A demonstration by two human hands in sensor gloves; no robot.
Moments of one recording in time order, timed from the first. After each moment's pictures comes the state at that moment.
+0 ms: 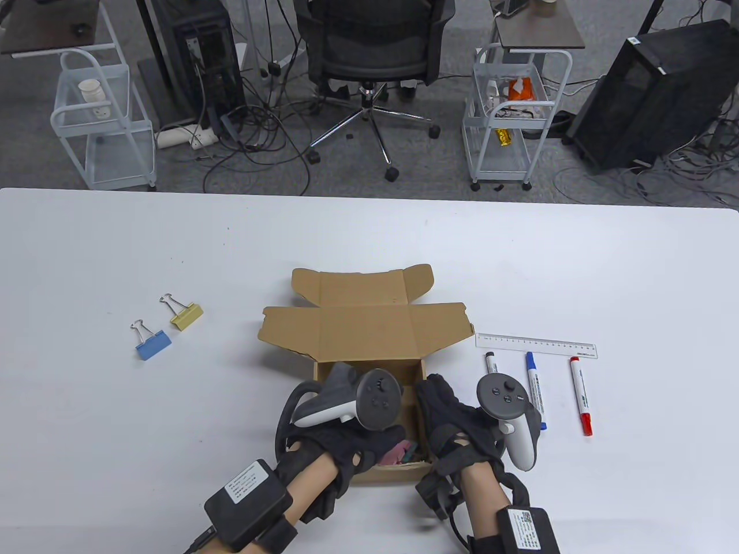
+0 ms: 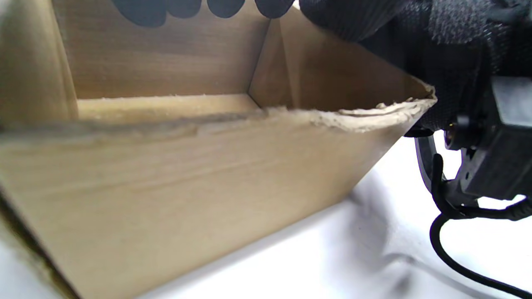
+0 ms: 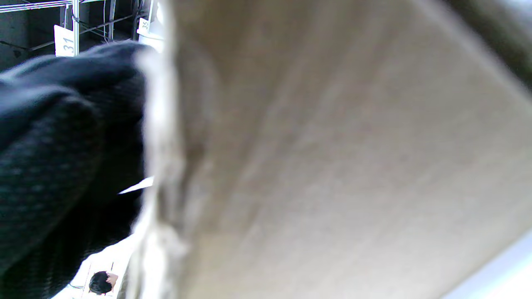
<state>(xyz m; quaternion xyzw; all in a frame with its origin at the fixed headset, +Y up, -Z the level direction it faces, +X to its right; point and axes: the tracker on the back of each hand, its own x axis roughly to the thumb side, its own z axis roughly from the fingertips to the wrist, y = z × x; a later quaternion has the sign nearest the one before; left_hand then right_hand) -0.051 -0.649 -0.264 -0.28 -0.25 0.07 0.92 0.140 -0.724 -0.271 -0.03 0.19 0.81 0.55</state>
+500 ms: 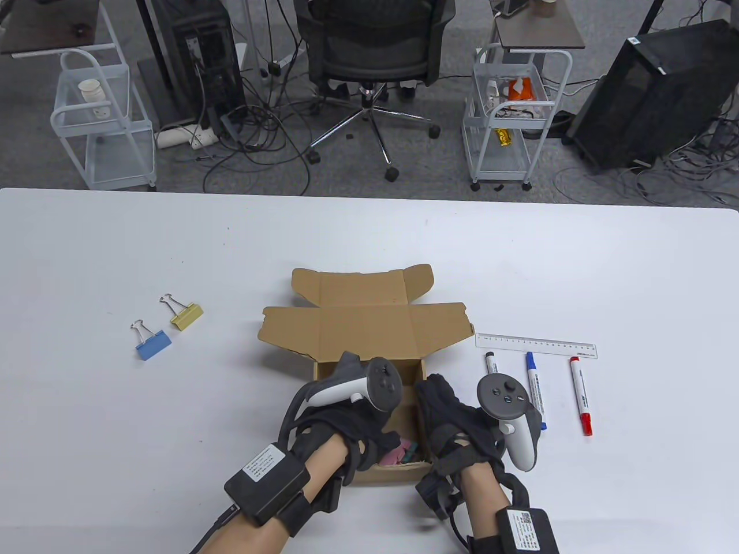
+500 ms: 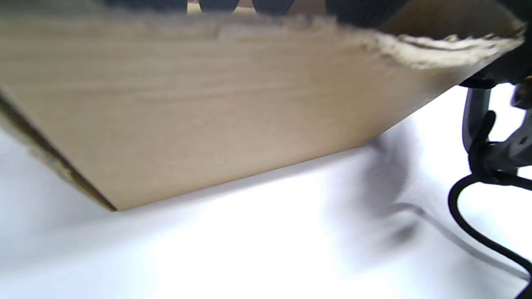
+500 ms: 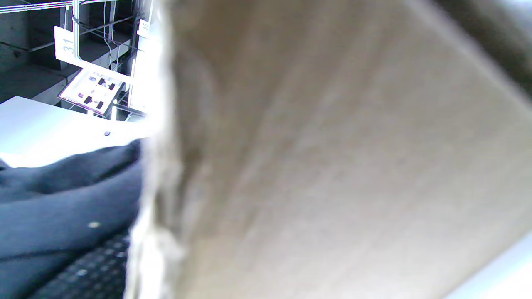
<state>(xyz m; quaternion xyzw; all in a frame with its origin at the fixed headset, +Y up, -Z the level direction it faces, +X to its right) -0.048 -0.684 -0.285 -0.42 -0.19 0.06 0.88 0.140 -0.725 -0.270 -0.03 0.19 0.81 0.55</state>
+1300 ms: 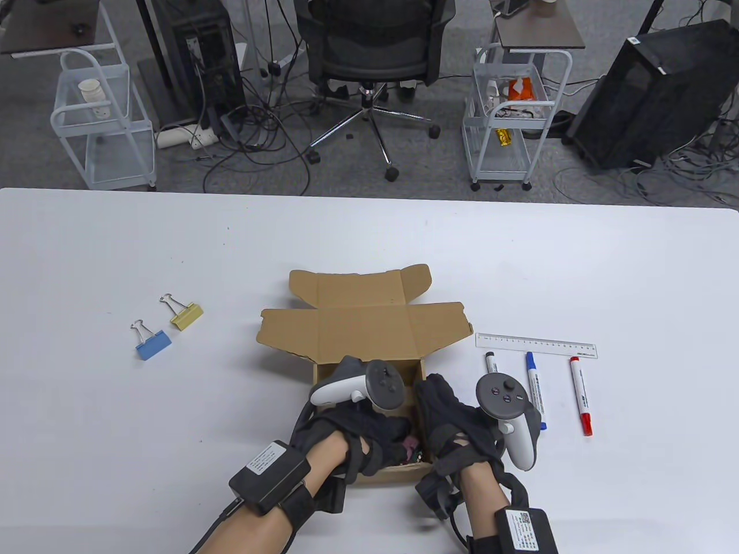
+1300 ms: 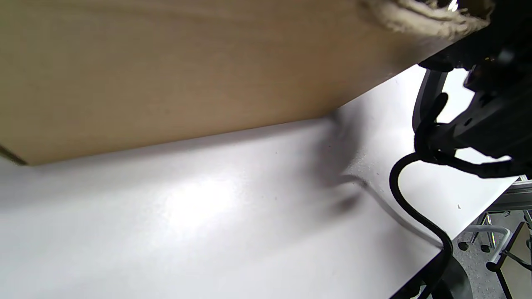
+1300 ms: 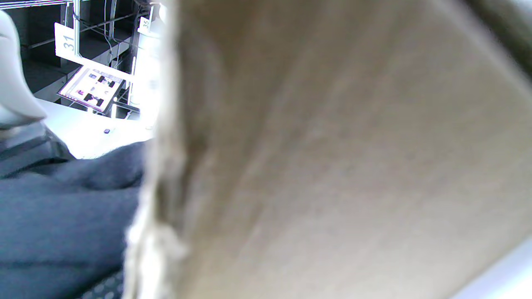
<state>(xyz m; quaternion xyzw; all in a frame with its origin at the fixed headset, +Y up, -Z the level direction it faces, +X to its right) -0.040 -0.705 -0.285 -0.48 -0.23 0.14 0.83 0.140 -0.725 -0.270 -0.03 0.19 0.81 0.55</state>
